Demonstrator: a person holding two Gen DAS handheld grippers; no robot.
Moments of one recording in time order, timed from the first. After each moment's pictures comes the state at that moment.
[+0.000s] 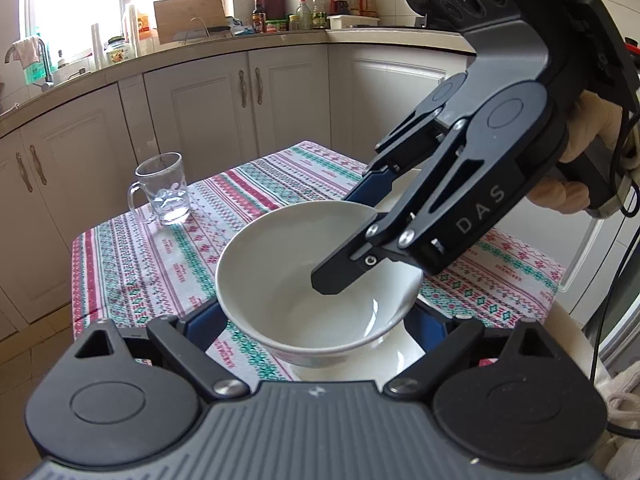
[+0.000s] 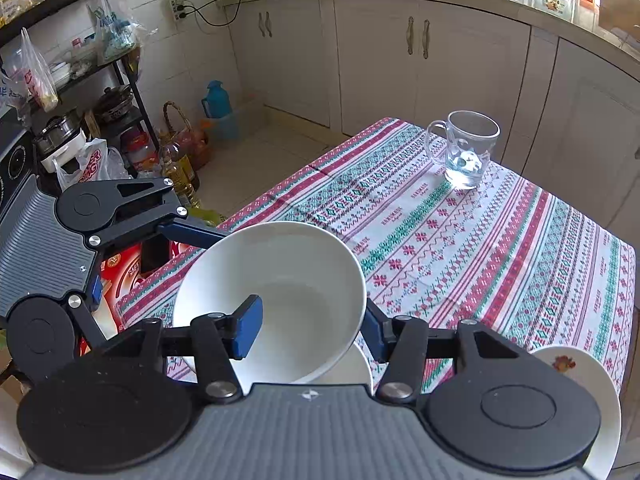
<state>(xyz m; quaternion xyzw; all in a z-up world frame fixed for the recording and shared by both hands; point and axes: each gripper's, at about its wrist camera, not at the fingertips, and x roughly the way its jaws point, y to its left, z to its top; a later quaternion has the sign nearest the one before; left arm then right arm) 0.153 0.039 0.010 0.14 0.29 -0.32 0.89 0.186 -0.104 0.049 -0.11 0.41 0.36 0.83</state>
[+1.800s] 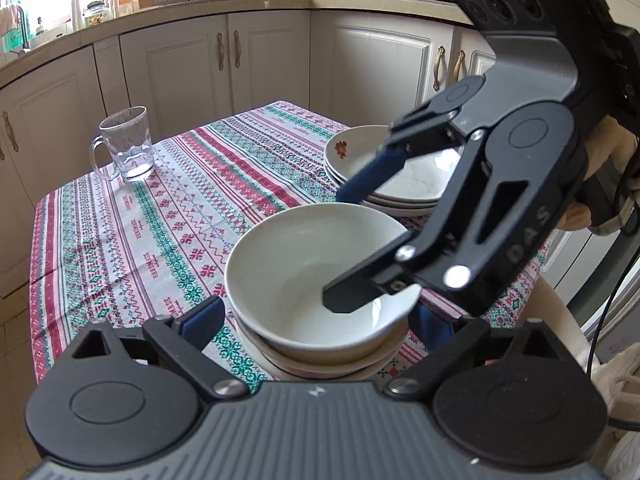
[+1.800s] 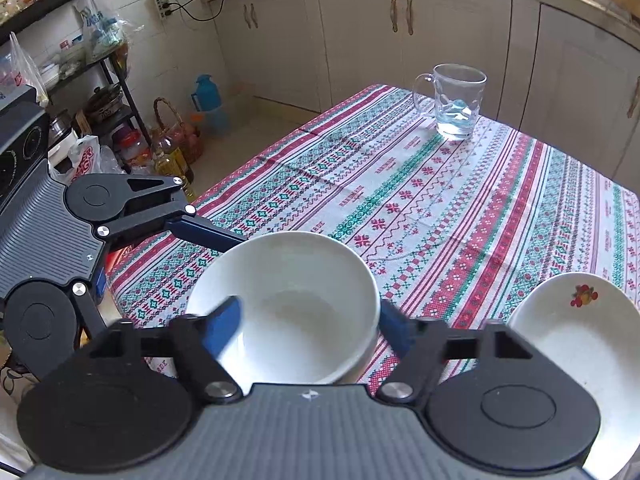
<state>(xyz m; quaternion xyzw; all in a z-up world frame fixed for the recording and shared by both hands) 0.153 0.023 -0.023 0.13 0.34 -0.34 0.87 0.163 -0.122 0.003 -0.09 0.42 0.34 0.84</state>
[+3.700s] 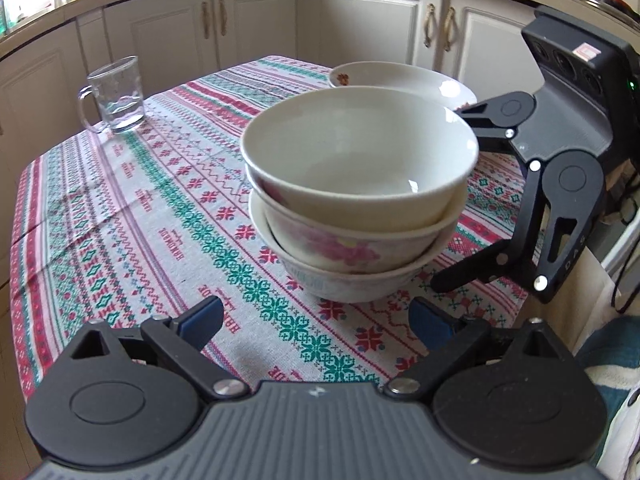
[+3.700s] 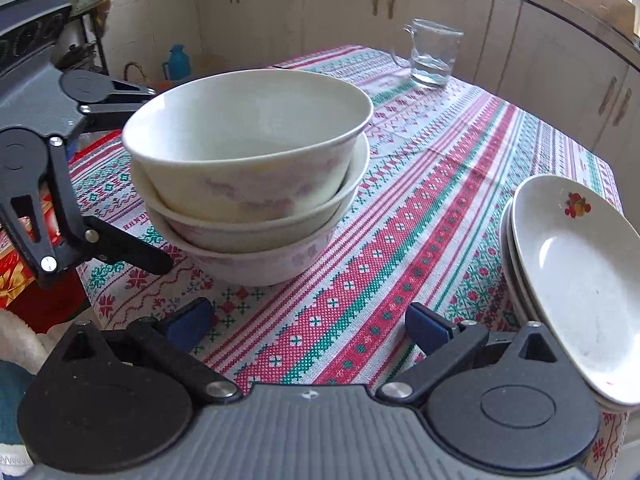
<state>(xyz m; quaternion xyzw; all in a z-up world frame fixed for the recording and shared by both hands) 0.157 0.050 -0.078 0.16 0.36 -0.36 0.84 0.115 -0.143 -0.086 -0.15 0.40 0.30 0.85</state>
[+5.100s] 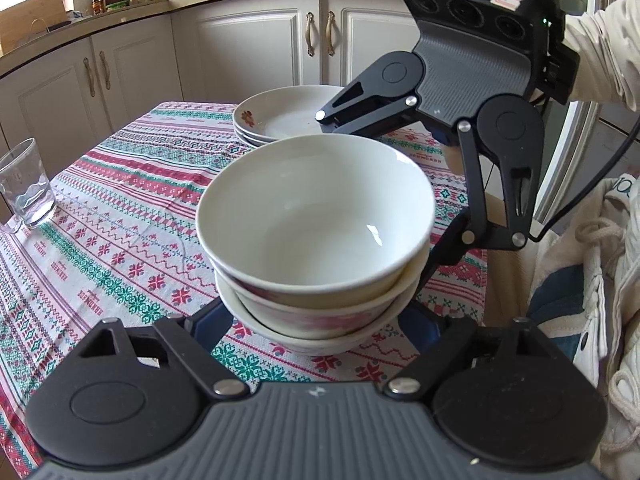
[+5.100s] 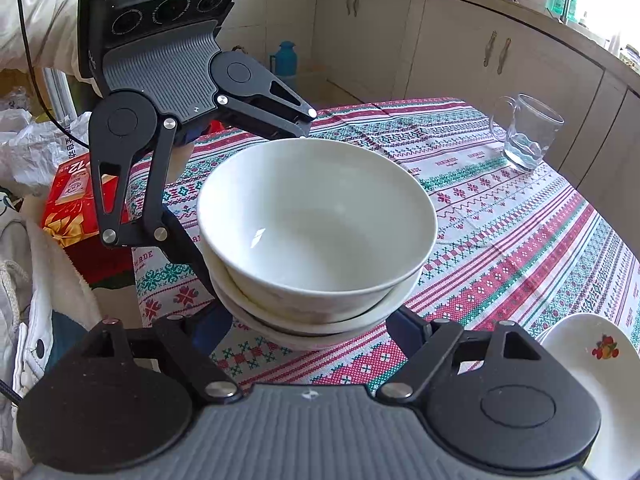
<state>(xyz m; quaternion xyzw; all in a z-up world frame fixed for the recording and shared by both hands) 0.184 0.049 -0.059 0.22 0.30 -0.52 0.77 0.133 -0.127 -0.050 -0.23 0.36 0.44 0.79</state>
